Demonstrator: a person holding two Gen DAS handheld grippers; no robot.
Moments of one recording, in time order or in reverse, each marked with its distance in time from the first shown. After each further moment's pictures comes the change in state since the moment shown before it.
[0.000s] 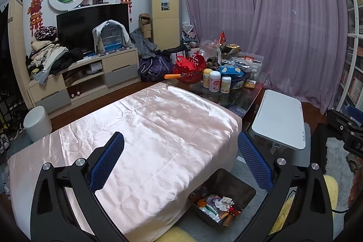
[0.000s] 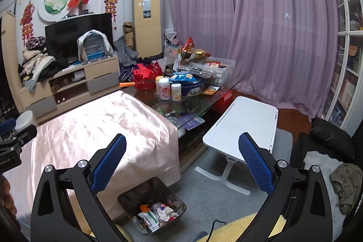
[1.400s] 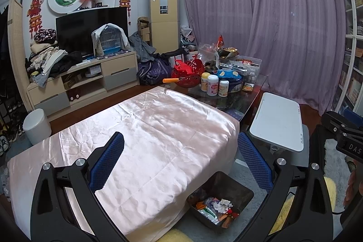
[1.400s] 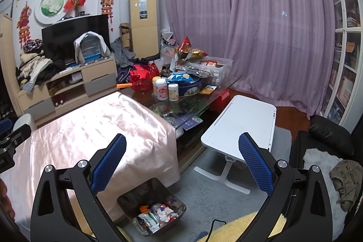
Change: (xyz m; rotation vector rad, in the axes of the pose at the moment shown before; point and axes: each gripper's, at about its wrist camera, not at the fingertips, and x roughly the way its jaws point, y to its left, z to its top) left arm -0.004 -0.002 0.002 0.002 -0.011 -0.002; right arm 0.002 0.001 -0.002 0.013 -0.002 -0.014
